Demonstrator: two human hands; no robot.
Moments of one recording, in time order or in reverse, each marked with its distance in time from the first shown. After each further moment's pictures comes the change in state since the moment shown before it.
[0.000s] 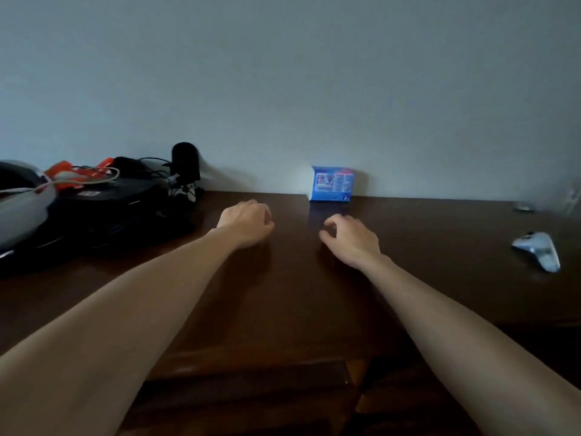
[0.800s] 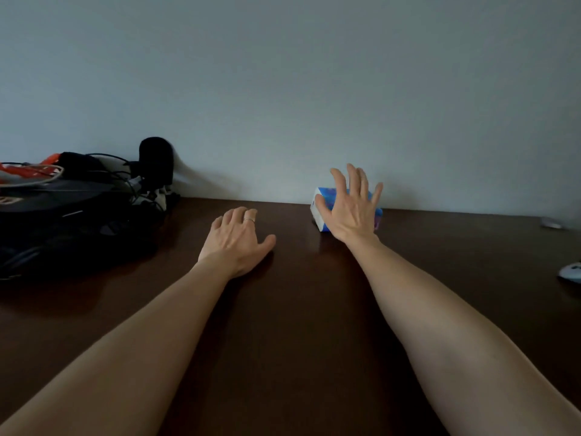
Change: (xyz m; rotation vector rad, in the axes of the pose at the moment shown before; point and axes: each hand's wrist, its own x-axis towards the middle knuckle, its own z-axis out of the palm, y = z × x) left_hand 0.064 -0.016 0.069 -0.019 0.106 -0.051; right_hand 0.164 0.031 0.051 -0.224 0.518 -0.068
